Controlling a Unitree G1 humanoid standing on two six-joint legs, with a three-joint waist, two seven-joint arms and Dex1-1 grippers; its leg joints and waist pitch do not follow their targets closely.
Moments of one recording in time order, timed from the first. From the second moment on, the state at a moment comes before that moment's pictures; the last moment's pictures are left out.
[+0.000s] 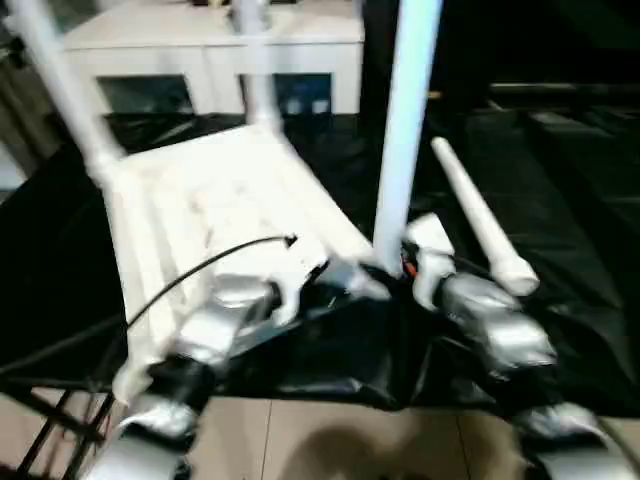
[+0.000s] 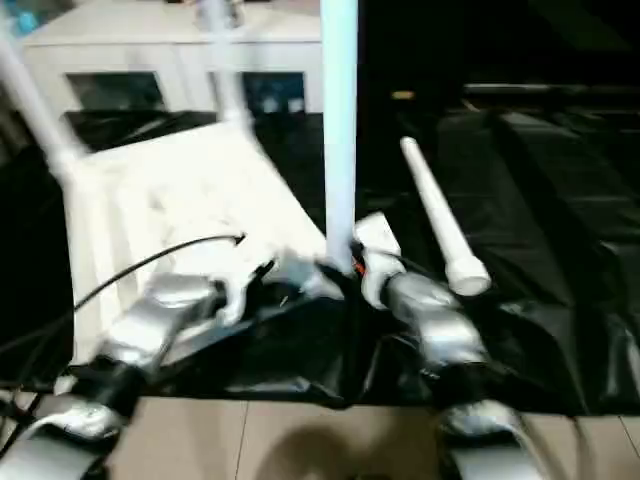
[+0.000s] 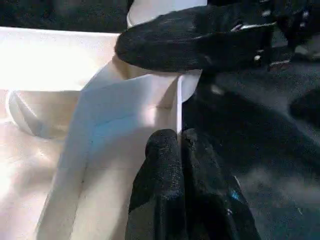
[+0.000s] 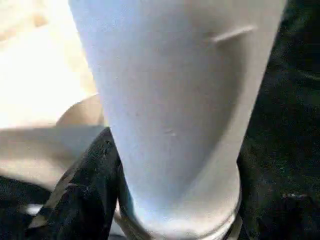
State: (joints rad) left arm -0.56 0.10 -0.22 0.54 0.02 0.33 -0.76; right arm -0.56 -0.12 0.04 0.65 0.06 0.18 0.45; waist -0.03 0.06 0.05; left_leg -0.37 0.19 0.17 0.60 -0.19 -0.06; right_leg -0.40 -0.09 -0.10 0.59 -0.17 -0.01
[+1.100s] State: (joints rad) left arm -0.52 0.34 -0.32 0.44 -0.04 0.23 -1.28; right arm -0.46 -0.42 0.23 0.42 0.15 0.20 1.25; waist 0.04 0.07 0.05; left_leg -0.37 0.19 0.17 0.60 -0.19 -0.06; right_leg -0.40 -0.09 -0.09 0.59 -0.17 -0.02
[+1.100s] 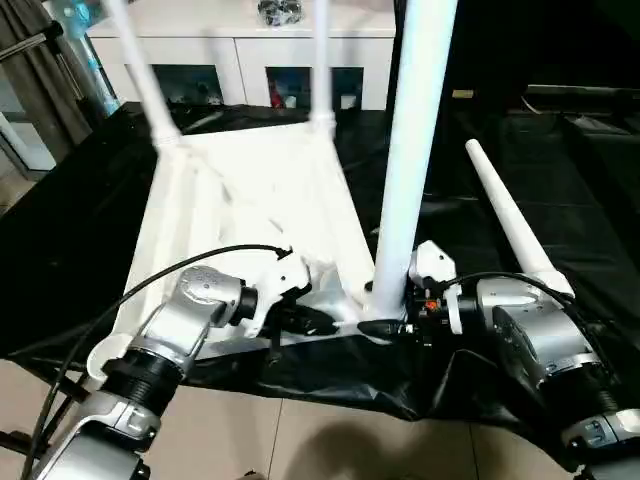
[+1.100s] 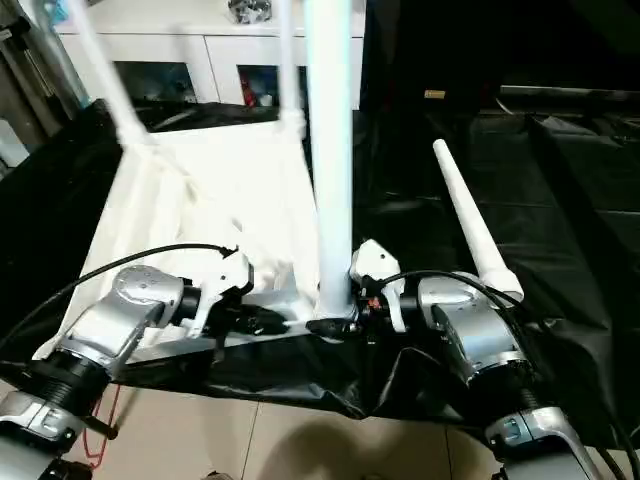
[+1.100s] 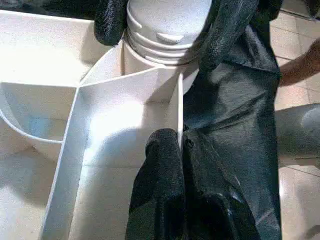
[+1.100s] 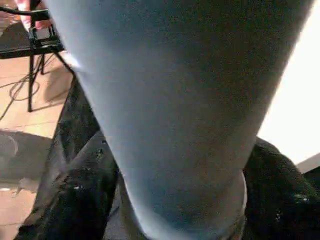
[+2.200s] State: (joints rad) left arm -0.58 0.06 -0.23 0.56 0.03 0.33 -0.73; right arm -0.55 -0.09 -0.01 0.68 0.07 0.11 0.36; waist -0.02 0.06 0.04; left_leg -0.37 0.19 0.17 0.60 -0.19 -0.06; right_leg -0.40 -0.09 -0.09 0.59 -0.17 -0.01
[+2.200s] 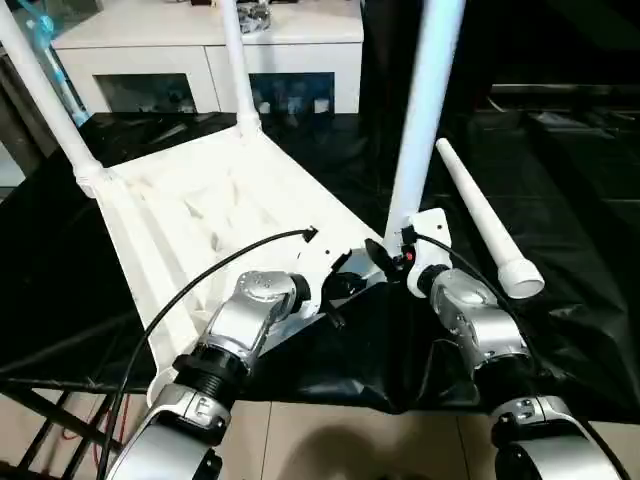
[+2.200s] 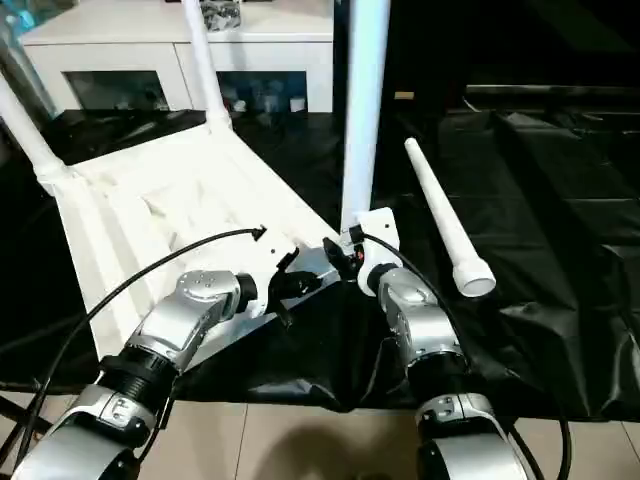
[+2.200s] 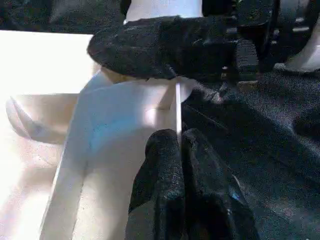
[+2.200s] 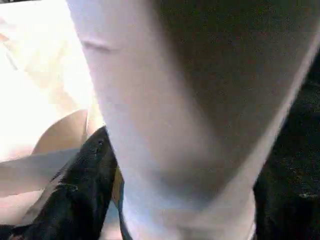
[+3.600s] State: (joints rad) left arm -0.19 0.59 -0.06 -0.11 0.11 0.73 -0.72; right arm -0.35 -0.26 0.21 0.22 0.11 0.53 0.55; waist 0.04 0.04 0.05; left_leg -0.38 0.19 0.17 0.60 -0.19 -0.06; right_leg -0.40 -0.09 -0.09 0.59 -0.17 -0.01
